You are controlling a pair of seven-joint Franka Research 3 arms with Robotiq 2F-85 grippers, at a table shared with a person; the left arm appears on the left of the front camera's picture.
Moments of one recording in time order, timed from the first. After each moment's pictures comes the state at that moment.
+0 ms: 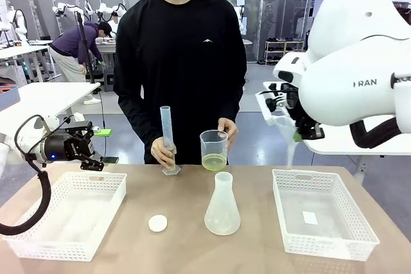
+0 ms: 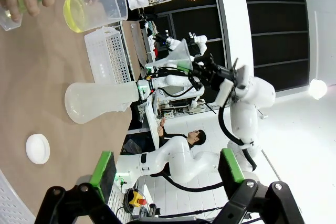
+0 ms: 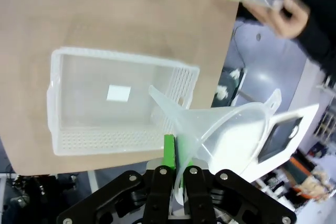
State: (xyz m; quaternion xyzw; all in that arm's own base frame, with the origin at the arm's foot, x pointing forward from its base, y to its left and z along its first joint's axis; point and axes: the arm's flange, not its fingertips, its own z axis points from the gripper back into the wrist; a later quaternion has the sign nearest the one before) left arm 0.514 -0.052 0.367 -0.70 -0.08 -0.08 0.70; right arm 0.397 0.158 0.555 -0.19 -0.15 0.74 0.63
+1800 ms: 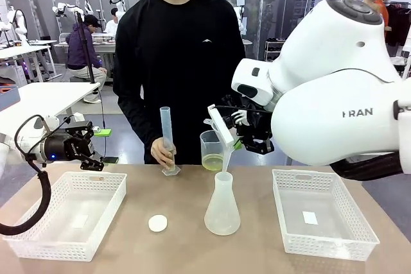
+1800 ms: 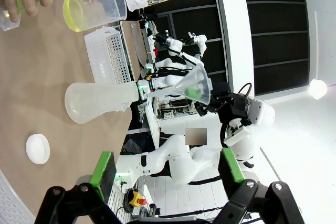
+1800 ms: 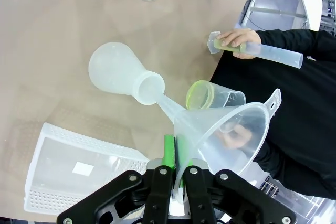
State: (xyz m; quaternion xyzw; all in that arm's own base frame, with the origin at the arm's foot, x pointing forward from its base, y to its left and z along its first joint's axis) left arm 0.514 -0.052 0.367 -0.70 -0.08 -0.08 0.70; right arm 0.355 0.240 0.540 -0.16 -0.28 0.82 0.48
